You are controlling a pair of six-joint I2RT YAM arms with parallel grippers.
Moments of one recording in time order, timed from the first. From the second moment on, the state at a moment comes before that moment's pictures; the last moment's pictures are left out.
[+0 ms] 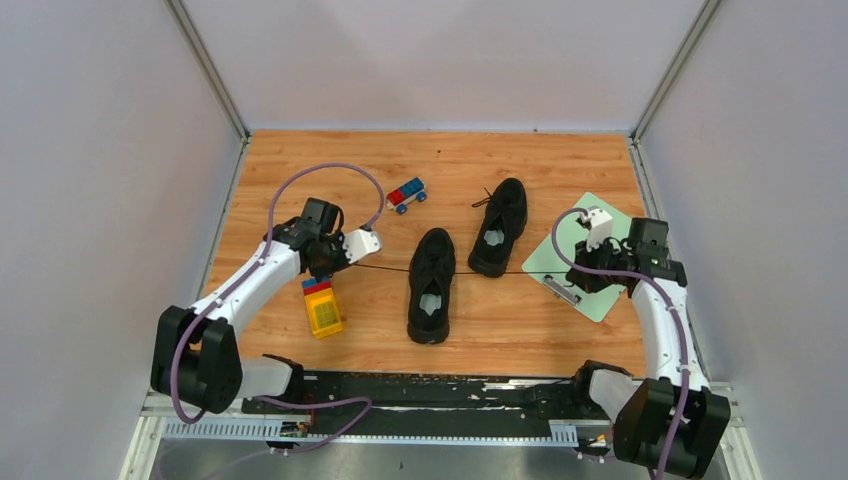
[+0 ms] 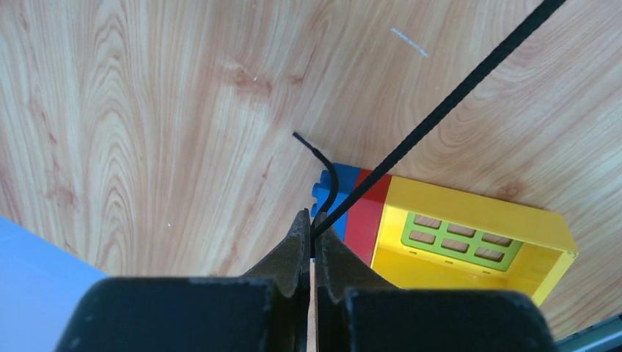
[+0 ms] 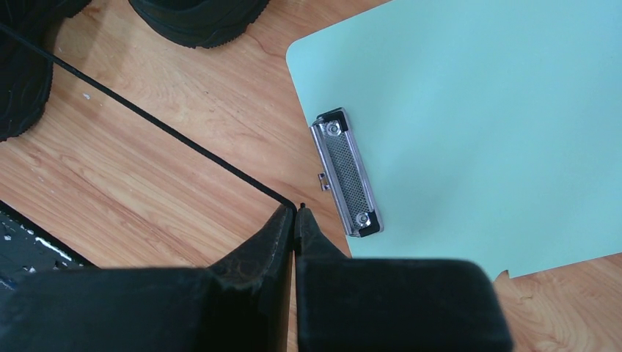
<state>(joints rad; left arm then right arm) -0.32 1.30 0.88 -0.72 0.04 0.87 -0.25 1.03 0.77 -0.76 -0.58 -0.54</state>
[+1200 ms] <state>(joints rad) -0.40 1.37 1.05 -0.81 0.69 0.51 0.50 1.27 1.25 -0.72 -0.80 -0.67</state>
